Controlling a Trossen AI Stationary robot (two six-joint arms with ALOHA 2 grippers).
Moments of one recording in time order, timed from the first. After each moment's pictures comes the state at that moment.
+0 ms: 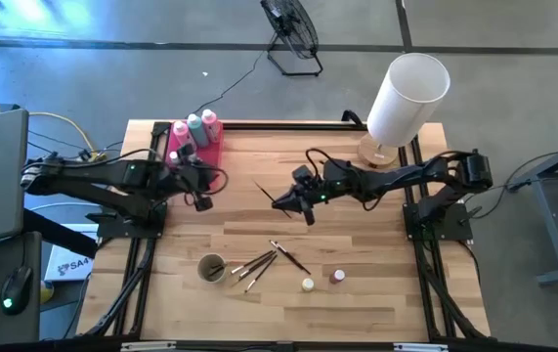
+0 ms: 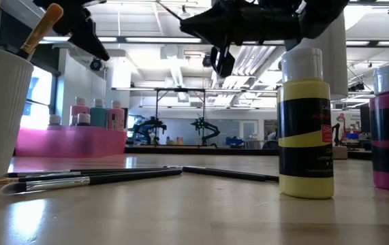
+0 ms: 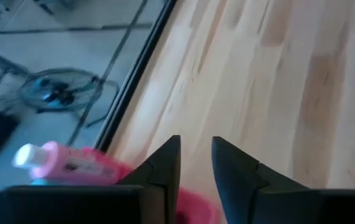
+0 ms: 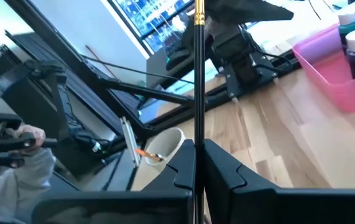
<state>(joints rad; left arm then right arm) -0.05 0.87 0.85 -0.71 -0.61 -0.02 -0.08 1.58 0.86 0.60 -0.34 0.56</state>
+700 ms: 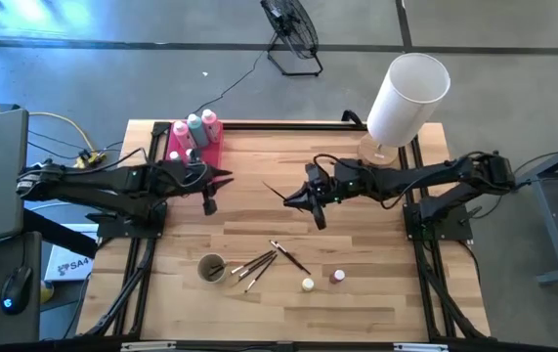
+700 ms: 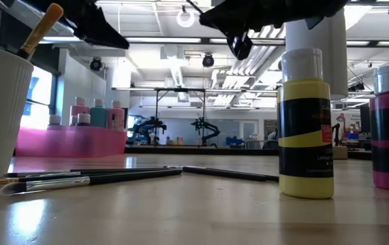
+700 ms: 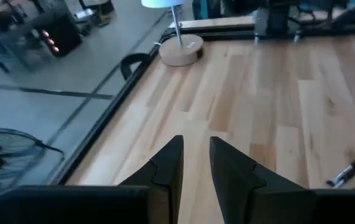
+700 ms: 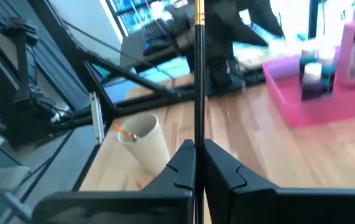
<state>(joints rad) 0.03 0.78 0.63 -0.18 -0.35 0.06 -0.04 1.40 0.86 0.33 -0.21 0.30</state>
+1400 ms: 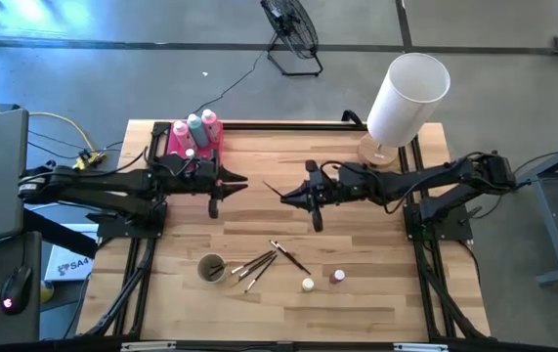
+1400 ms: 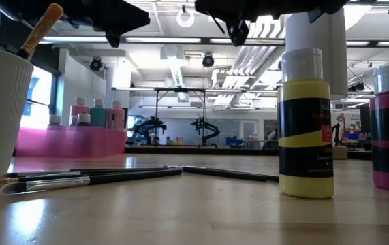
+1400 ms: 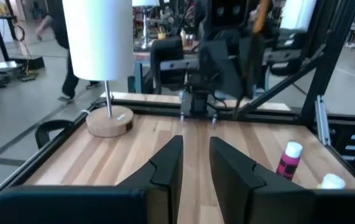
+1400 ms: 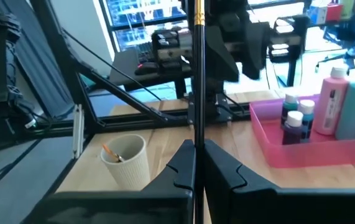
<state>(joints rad) 0.11 0.88 0.53 0.34 0.04 -0.03 0.01 1.41 0.86 0.44 -0.09 0.15</state>
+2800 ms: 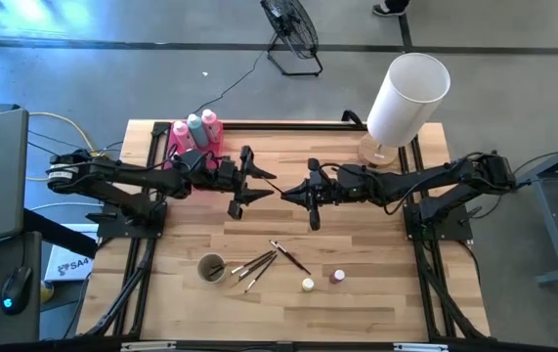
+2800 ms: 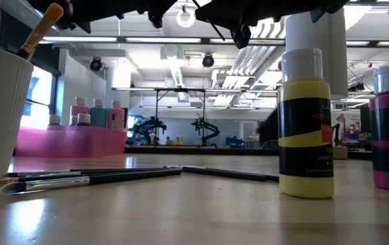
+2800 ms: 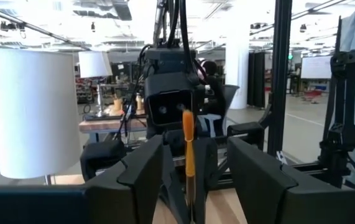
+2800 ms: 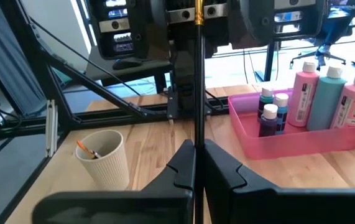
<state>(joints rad) 0.11 1.27 0.69 0.86 0.25 -0.01 0.02 1.41 0.86 0.41 0.00 0.13</state>
